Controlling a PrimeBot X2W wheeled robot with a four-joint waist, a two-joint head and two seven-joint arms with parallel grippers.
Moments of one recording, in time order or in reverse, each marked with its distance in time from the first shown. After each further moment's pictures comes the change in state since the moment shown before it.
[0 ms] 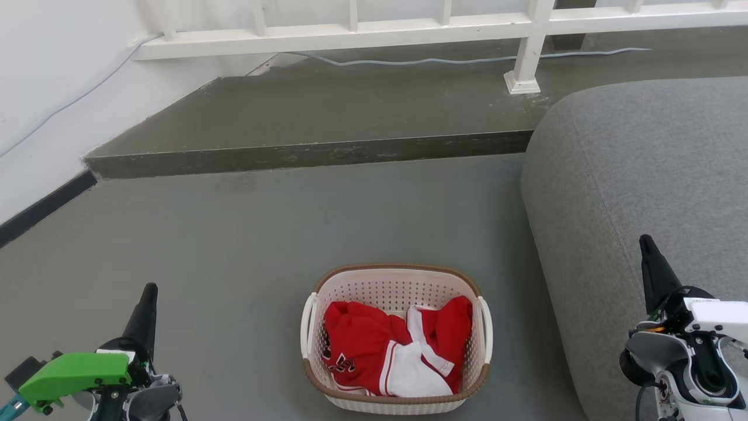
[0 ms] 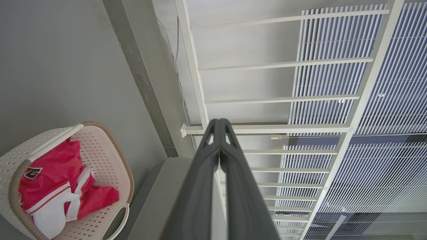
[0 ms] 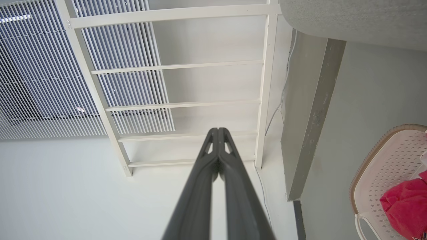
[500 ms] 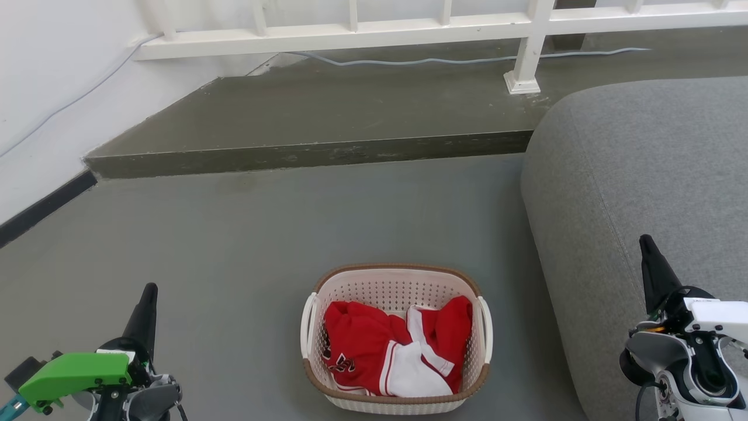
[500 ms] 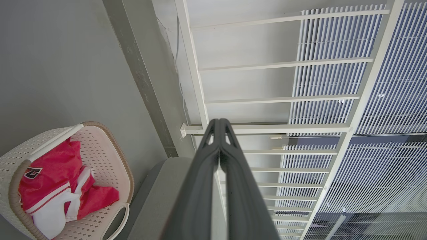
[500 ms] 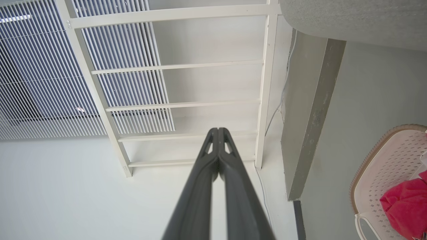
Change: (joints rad) left arm 0.000 0.000 0.000 0.000 0.000 0.000 0.000; right arm 0.000 0.000 0.000 0.000 0.000 0.000 0.000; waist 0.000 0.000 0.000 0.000
